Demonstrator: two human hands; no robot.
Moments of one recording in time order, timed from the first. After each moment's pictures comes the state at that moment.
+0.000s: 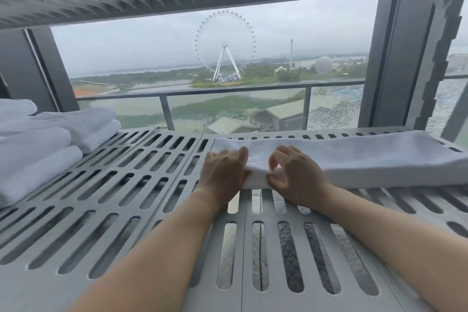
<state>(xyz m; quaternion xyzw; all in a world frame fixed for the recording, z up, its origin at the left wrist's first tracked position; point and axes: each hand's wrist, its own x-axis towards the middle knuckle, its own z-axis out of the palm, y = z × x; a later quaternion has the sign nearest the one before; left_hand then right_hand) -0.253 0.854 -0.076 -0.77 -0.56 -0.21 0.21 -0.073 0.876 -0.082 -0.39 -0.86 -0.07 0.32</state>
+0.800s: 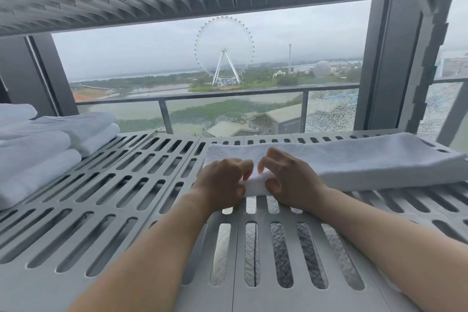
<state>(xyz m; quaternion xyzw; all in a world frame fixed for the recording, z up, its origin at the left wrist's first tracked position) -0.254 0.842 -0.068 -0.83 -0.51 -0.17 0.12 -0.068 0.870 -0.082 -0.35 -0.88 -0.10 0.30</state>
